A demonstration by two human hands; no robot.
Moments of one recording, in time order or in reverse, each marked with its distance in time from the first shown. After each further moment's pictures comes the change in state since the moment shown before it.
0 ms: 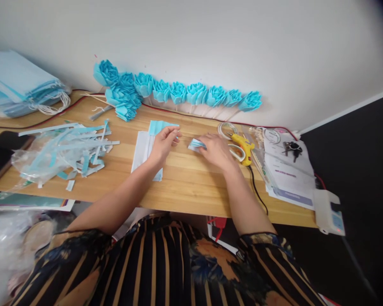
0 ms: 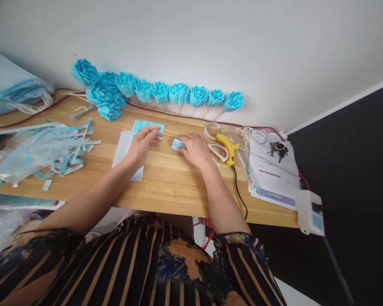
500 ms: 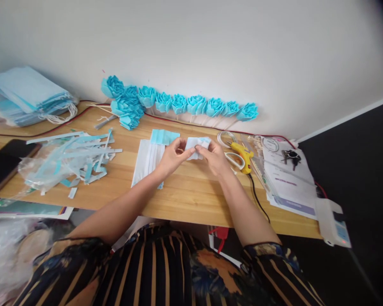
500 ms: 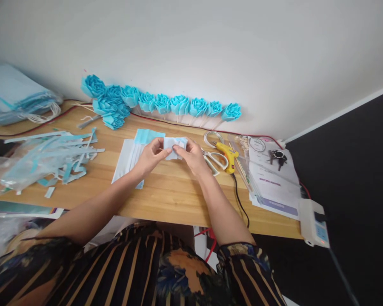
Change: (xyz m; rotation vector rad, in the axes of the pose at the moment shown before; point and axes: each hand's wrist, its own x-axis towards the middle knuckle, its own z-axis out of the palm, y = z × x) left_hand -0.011 0.003 0.015 0.098 -0.217 0.162; right_hand 0.005 -0.017 0.020 1.292 0.273 0.279
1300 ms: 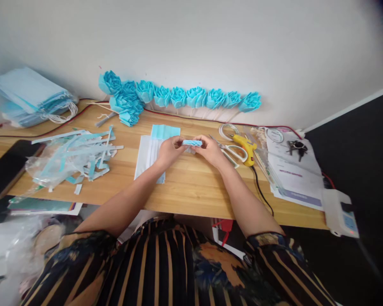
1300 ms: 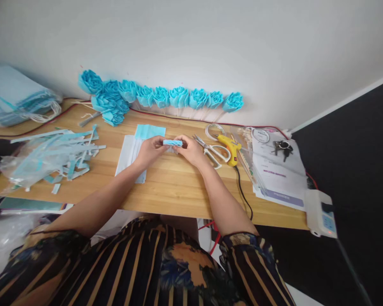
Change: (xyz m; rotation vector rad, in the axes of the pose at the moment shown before) left_hand 0.011 -0.025 -0.015 0.351 0.057 -0.028; right_hand 0.014 0.034 -0.014 -0.335 -0.142 -0.075
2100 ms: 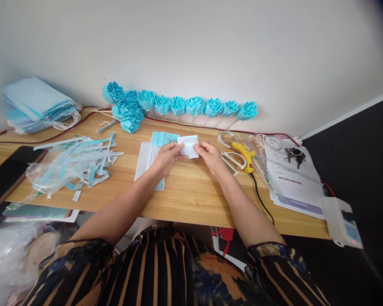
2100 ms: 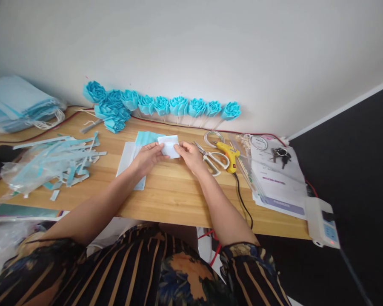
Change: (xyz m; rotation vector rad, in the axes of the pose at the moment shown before) left_hand -0.001 0.008 0.000 -0.864 -0.045 -0.314; right_hand -0.005 -0.022 0.005 0.284 0.076 0.123
